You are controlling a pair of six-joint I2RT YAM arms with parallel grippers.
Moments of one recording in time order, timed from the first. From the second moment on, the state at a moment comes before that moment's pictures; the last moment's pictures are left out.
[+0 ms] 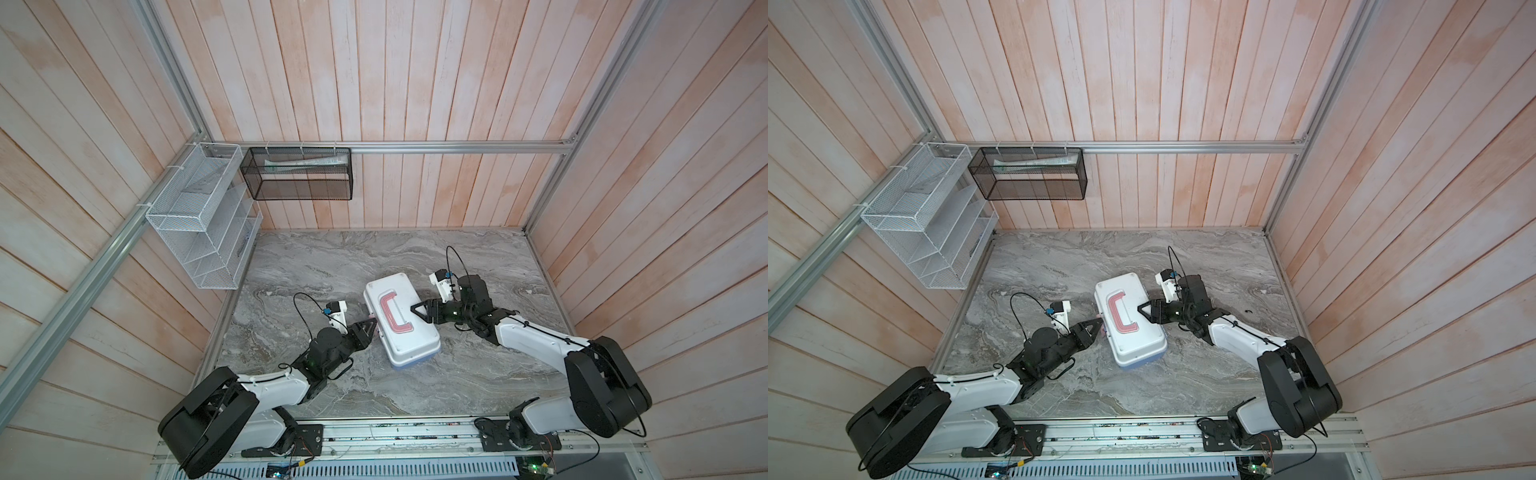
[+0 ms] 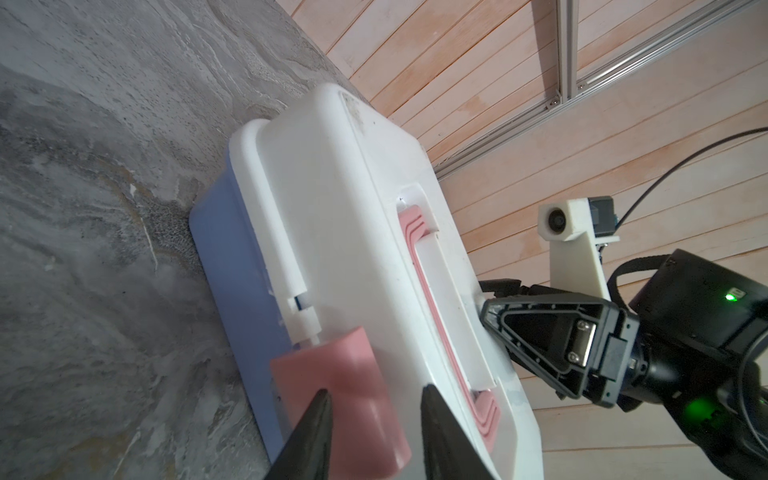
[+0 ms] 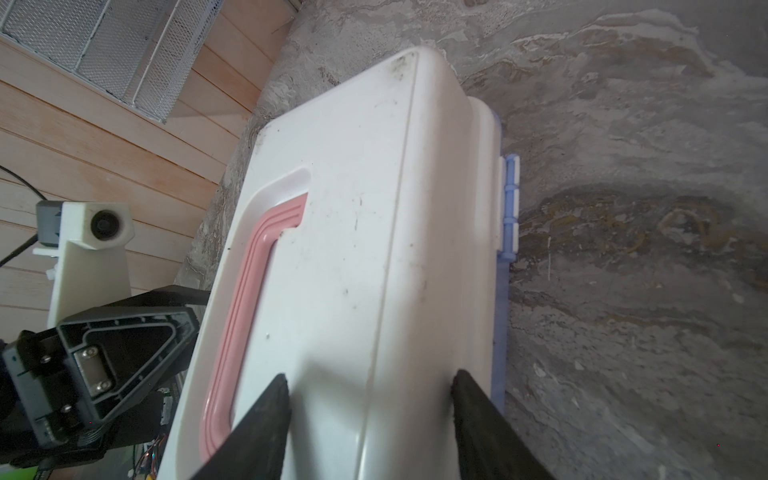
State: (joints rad) left arm -0.68 1.27 0.23 0.80 0.03 -0.95; right arm 0.48 1.44 0.71 0.10 -0.54 0.43
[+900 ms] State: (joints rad) left arm -0.69 1.25 0.23 0.74 0.04 -0.94; right arm 0.48 1.45 0.71 0.12 -0.54 0.43
